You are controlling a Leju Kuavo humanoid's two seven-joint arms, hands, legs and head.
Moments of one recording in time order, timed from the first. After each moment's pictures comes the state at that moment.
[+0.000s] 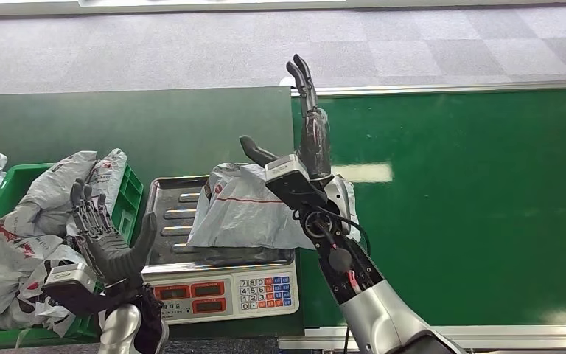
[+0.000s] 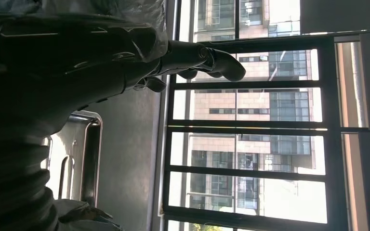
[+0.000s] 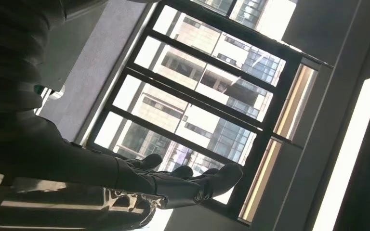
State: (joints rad) left arm -0.05 -0.24 -0.01 -1.52 0.05 0.34 -0.69; right arm -0.66 0.29 0.49 -0.84 0.42 -0.48 -0.68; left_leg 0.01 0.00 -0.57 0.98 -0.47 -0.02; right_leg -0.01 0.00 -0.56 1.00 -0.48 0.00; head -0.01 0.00
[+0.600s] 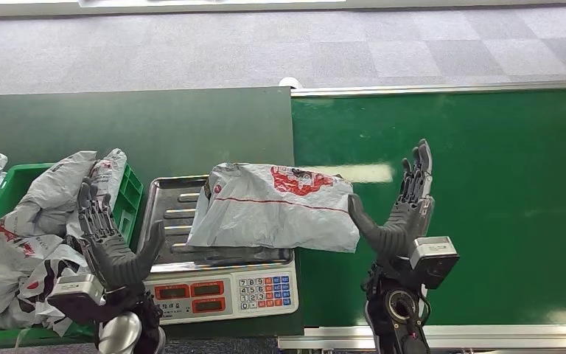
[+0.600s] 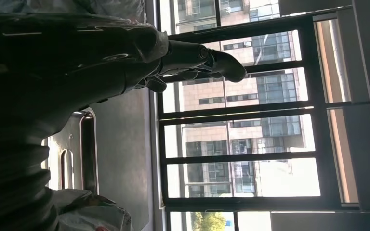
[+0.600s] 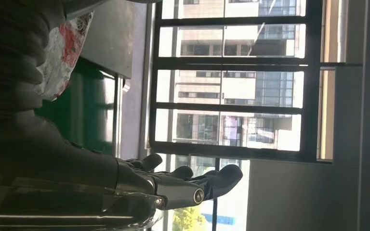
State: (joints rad) left arm -0.01 -0.21 -0.06 -1.56 -0.03 0.33 -0.69; right arm -0.15 0.18 0.22 -1.36 0.17 -0.28 -0.67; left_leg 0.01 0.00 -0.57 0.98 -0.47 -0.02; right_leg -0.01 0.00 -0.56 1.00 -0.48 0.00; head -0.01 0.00
